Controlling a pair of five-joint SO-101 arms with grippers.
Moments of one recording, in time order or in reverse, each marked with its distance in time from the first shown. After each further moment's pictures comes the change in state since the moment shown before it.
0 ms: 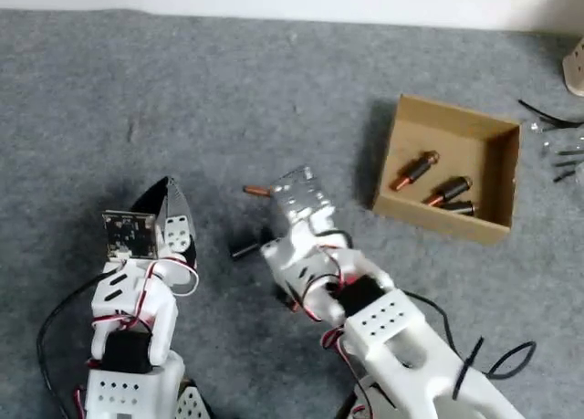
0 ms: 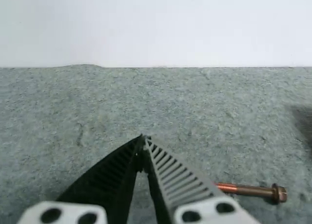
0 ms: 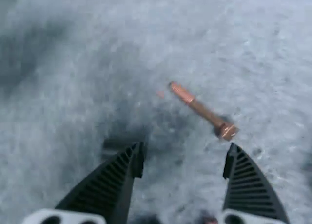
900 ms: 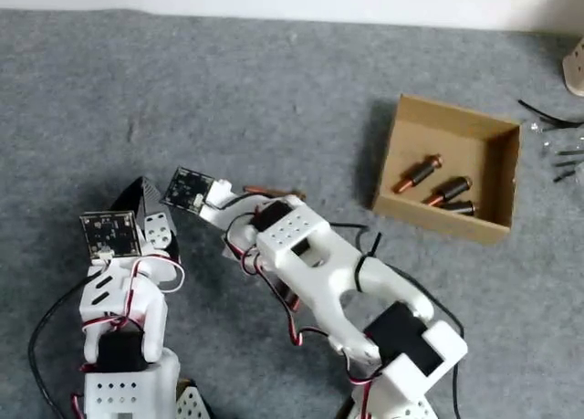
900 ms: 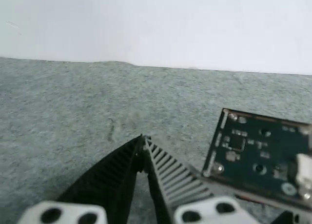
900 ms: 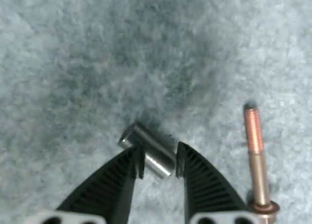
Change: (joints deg) left arm -5.6 0.0 0.0 0.0 0.1; right arm -6.3 48.9 -42.5 19.5 30.3
